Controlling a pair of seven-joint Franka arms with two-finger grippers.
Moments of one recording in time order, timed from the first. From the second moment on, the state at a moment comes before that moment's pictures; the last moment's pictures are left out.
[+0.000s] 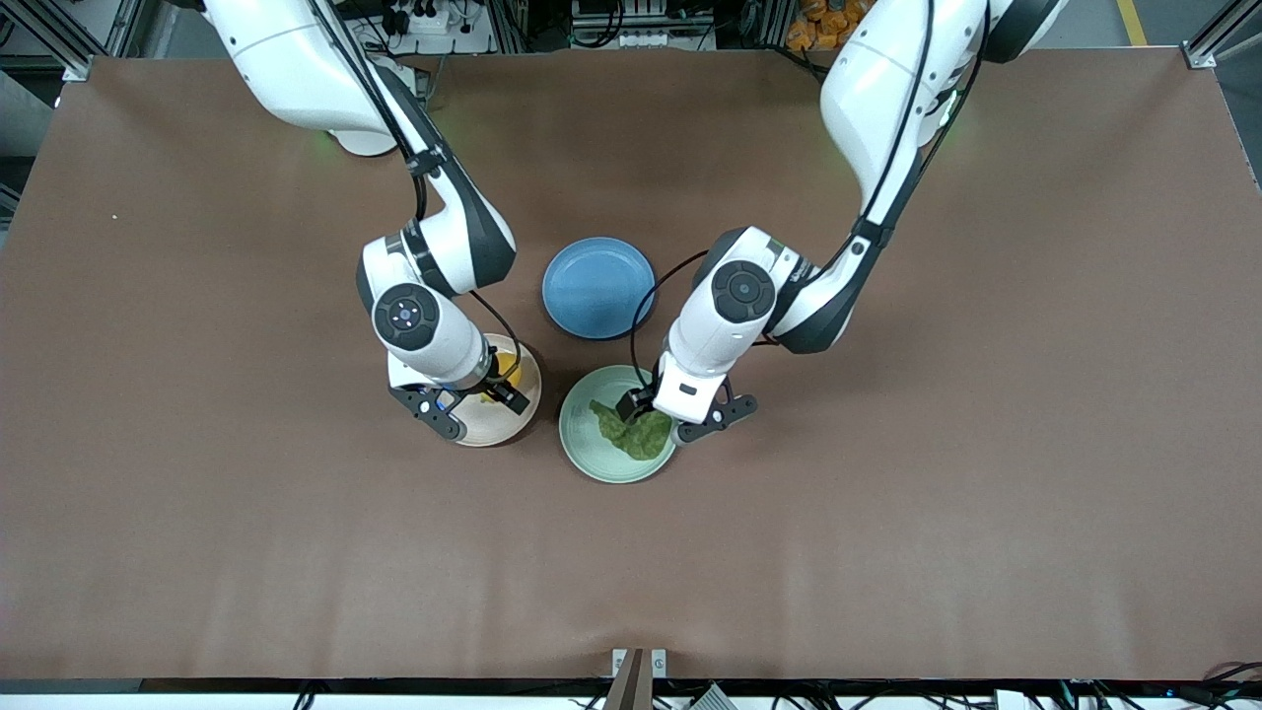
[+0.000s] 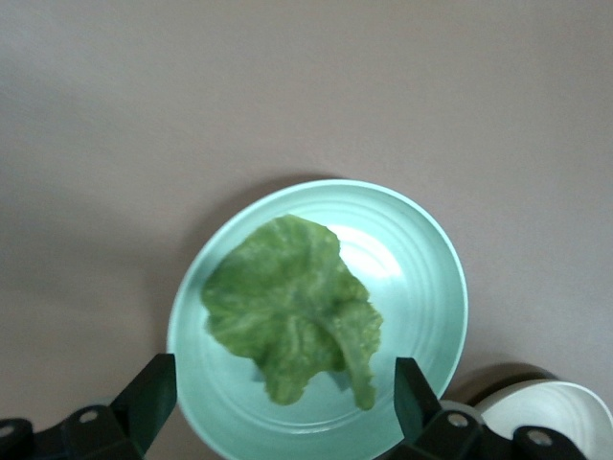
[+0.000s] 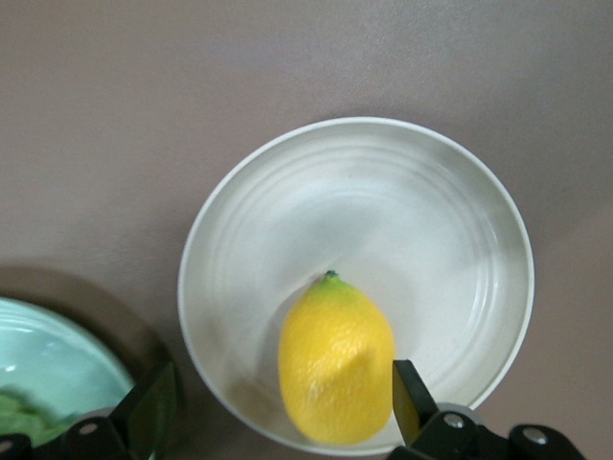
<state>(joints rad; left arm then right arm) -0.58 0.77 -0.12 -1.45 -0.12 2.47 -1.05 0.51 0.55 -0.05 -1.74 0.11 2.24 1.04</state>
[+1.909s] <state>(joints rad) -0.63 0.94 -0.11 -1.41 -0.15 2.69 -1.08 0.51 0.51 -0.09 -1.84 0.09 2.24 0.85</state>
